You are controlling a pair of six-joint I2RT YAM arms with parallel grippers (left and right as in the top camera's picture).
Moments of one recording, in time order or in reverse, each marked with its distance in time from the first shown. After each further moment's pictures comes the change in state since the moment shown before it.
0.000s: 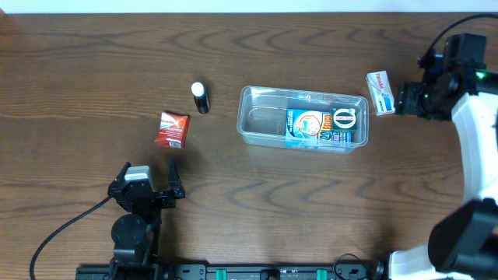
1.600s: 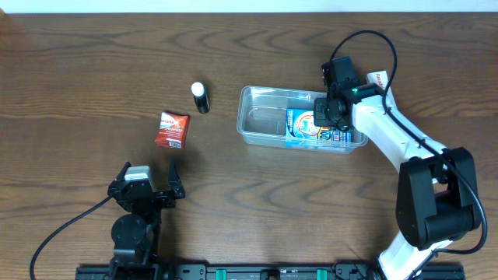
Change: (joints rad) left arm 0.000 0.000 0.000 0.000 0.000 0.000; right arm 0.469 0.191 -0.198 0.370 0.122 0.346
